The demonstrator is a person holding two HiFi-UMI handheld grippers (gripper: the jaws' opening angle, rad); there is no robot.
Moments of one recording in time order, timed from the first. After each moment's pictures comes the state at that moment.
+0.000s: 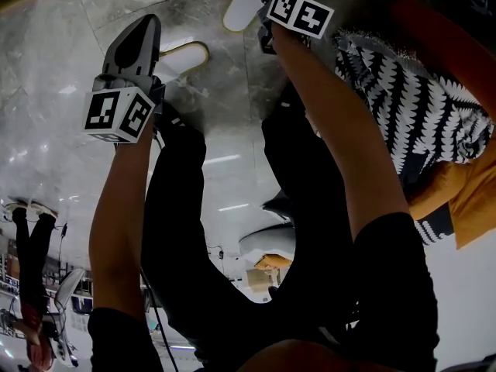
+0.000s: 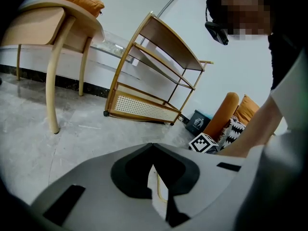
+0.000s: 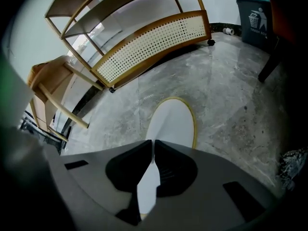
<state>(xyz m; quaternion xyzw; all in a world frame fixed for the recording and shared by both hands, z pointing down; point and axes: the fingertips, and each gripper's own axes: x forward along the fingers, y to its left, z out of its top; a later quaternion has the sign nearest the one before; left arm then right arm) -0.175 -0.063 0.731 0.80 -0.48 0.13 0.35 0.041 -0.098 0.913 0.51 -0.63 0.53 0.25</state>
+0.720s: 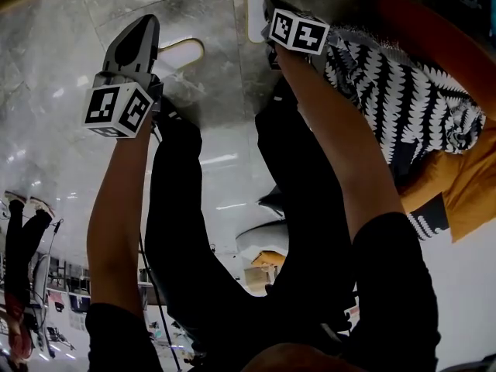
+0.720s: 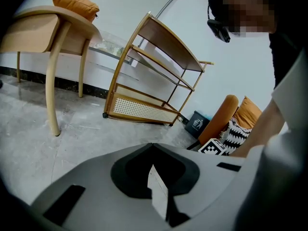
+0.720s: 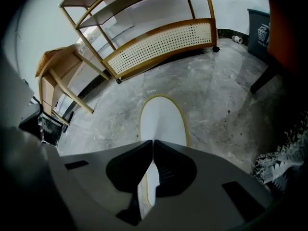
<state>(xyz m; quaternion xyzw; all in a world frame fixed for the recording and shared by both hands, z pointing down) -0.165 -0.062 0.711 0.79 -0.48 0.13 0.35 0.069 -0.055 0.887 0.48 -0.65 0.50 0.31</state>
